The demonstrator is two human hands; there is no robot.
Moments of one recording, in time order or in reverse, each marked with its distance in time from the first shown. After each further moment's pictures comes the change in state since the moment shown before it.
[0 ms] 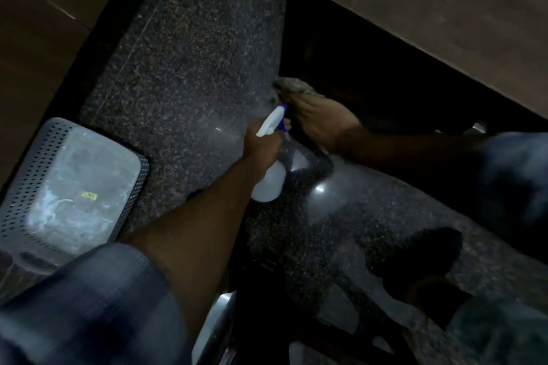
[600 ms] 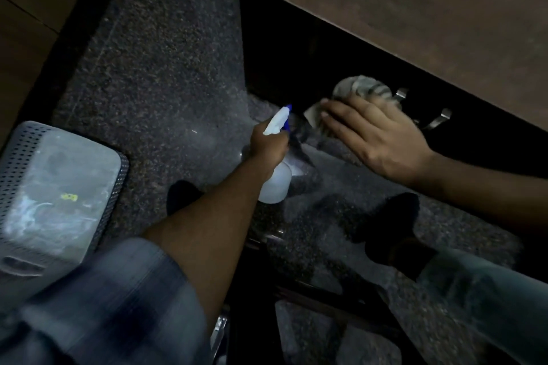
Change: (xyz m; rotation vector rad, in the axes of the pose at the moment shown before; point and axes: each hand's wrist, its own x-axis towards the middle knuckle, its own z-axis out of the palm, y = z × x) left_hand -0.064 0.002 0.045 0.045 -0.196 0.056; right_hand -0.190 0.005 -0.096 0.017 0.395 0.167
